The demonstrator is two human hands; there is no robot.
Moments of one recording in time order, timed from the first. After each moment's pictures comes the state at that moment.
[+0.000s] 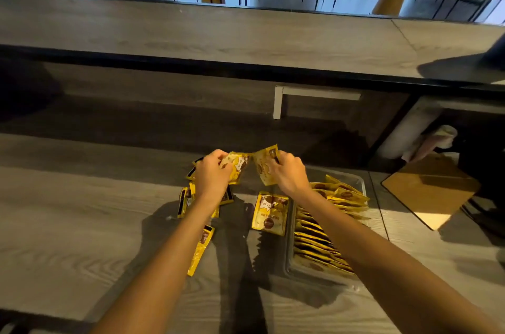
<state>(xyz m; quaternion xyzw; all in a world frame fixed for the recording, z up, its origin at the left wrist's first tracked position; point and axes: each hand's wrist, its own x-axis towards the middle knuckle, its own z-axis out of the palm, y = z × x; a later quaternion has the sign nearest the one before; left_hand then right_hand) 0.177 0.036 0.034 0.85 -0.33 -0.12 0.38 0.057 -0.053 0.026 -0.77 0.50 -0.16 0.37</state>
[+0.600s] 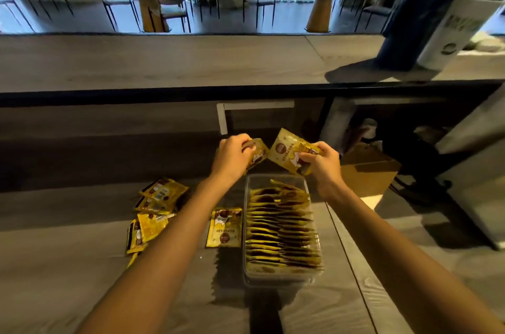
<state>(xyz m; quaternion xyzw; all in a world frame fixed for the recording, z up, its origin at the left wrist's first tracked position) 0.091 -0.046 0.087 0.72 -0.57 -0.17 0.35 -0.083 -0.097 0.068 -0.48 0.53 -0.44 0.54</state>
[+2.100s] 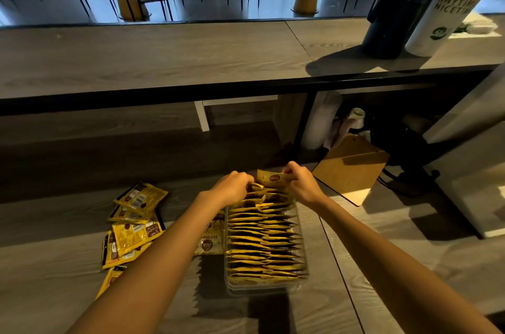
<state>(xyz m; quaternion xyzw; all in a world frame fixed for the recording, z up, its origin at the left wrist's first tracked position) 0.072 -0.079 0.022 0.66 -0.68 -0.32 0.01 -0.108 -0.124 0.005 -0.74 0.56 -0.15 0.36</state>
